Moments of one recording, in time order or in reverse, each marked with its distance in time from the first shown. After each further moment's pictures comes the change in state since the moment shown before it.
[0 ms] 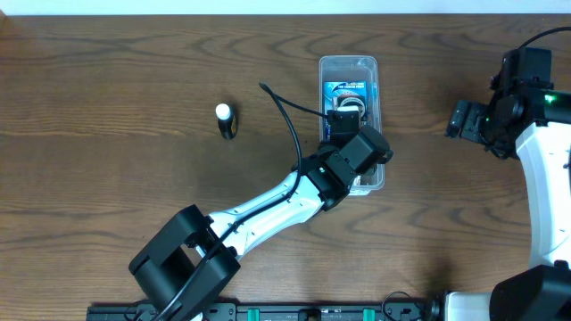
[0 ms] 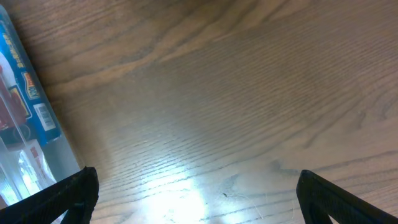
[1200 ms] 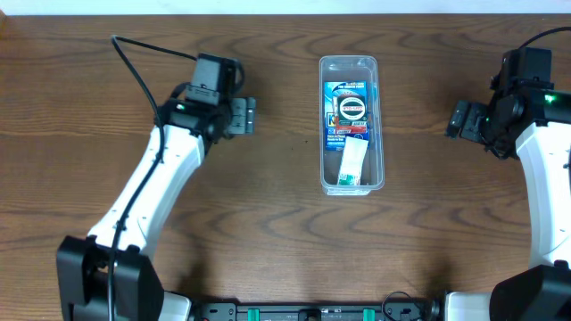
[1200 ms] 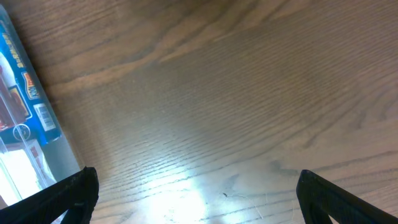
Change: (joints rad) left arm 0.661 -0.206 0.058 -0.475 0.226 0.698; right arm 0.000 0.000 0.000 0.000 0.000 0.000
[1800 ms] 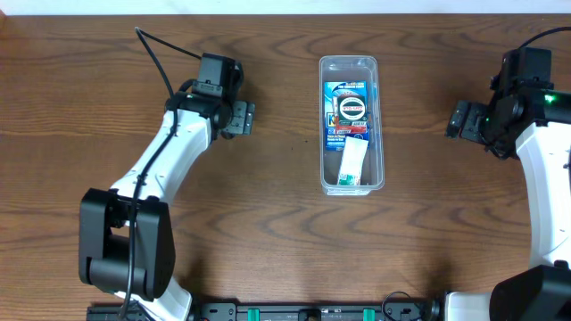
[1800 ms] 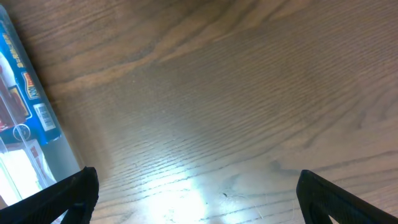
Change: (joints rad) left arm 0.043 0.163 0.000 0.105 0.008 0.099; right arm 0.000 0.000 0.000 0.000 0.000 0.000
